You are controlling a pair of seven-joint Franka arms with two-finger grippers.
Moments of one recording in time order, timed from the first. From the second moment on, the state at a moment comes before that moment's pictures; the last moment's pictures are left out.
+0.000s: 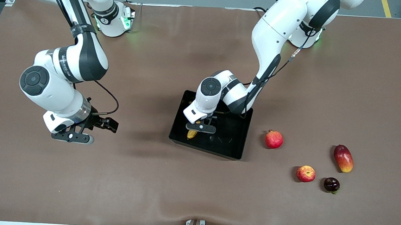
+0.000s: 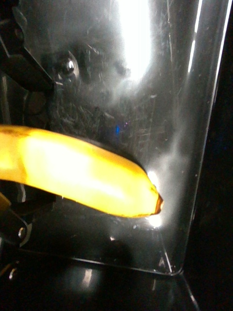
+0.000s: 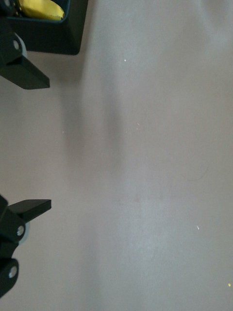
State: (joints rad) left arm -0.69 0.91 -0.12 -1.43 0.10 2.49 -0.75; right arm 0.26 0.37 -0.02 -1.66 0.07 2.11 0.28
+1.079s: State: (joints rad) left arm -0.72 0.93 -0.10 -1.42 0.14 2.55 -0.75; right arm 0.30 0.39 -0.02 -1.67 0.07 2.15 0.28
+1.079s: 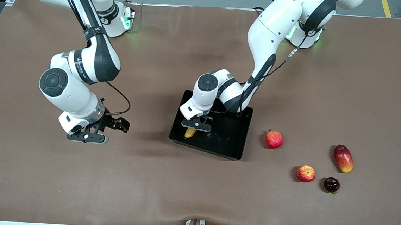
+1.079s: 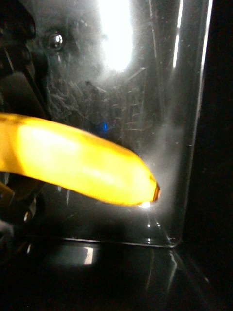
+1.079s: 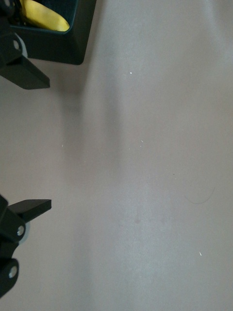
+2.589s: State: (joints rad) left arm -0.50 0.59 -0.10 -1.35 0.14 2.15 -0.75; right arm 0.40 0.43 -0.01 -1.68 0.07 2.21 0.46
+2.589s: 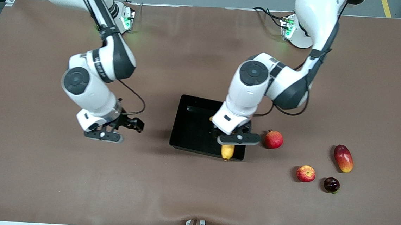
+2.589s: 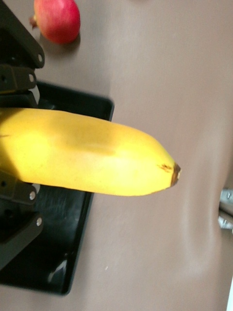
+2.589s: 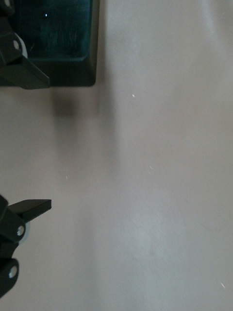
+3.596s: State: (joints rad) left arm -0.20 0.44 -0.10 -1.68 0.14 2.14 -0.24; right arm 0.67 0.64 -0.01 -1.68 -0.07 2.40 0.92
